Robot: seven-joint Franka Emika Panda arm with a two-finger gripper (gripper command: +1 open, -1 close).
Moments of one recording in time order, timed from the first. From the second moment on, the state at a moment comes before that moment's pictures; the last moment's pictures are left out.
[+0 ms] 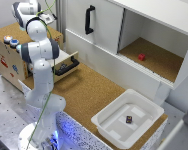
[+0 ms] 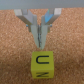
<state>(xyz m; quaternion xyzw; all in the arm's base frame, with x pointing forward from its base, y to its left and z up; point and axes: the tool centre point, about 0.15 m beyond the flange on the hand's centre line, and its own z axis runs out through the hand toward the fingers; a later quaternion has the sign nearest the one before) 0.309 0.497 0.452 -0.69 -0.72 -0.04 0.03</state>
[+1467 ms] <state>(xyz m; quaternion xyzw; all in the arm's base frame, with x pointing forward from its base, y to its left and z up) 0.317 0.427 0.448 -0.71 -0.70 0.02 0.00</state>
